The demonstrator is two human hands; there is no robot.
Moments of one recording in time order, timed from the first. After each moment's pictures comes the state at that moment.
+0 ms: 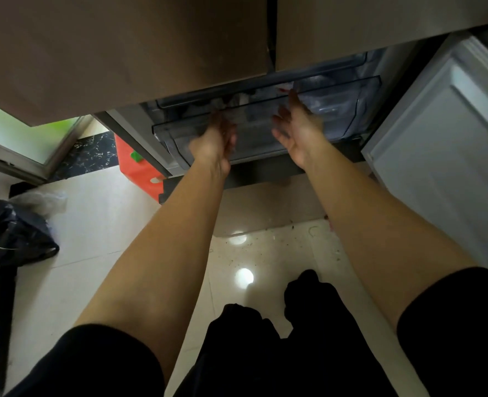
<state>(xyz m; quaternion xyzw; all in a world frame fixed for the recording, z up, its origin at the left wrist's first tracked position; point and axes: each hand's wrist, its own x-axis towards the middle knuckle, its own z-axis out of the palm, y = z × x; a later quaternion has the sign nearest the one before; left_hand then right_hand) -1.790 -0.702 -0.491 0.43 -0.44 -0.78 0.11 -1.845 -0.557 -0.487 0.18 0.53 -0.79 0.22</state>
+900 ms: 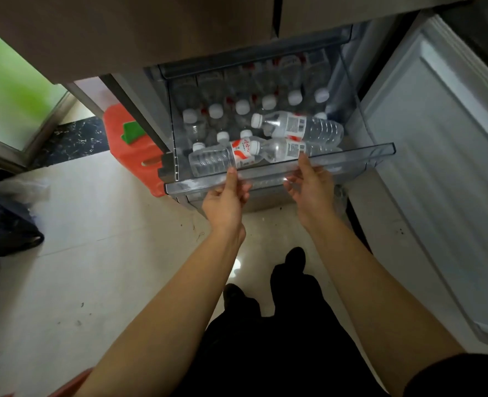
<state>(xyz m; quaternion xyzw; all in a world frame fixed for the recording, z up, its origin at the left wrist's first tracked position) -1.614 -0.639 -0.508 0.44 -0.43 -0.78 0.10 -1.670 -0.509 -0.516 0.28 0.53 -0.79 0.12</state>
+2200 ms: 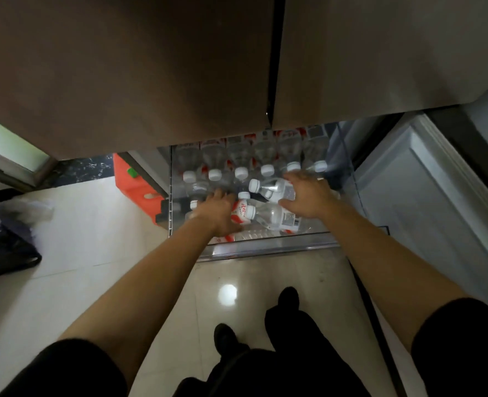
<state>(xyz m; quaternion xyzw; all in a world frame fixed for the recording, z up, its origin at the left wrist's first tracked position) -1.733 -0.712 -0.517 0.06 -0.96 -0.09 -0.25 -1.828 -0.490 -0.508 -0.21 0.94 -0.13 0.23</state>
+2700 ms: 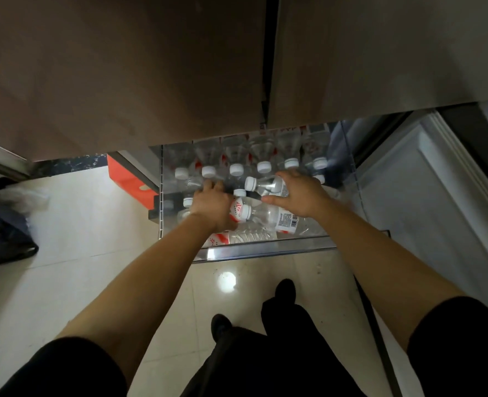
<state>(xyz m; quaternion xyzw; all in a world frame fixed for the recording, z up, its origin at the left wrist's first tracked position) -1.749 -0.708 -0.526 0.03 -0.97 0.01 -0.24 -1.838 -0.500 -0.513 -0.22 0.93 -0.16 0.26</state>
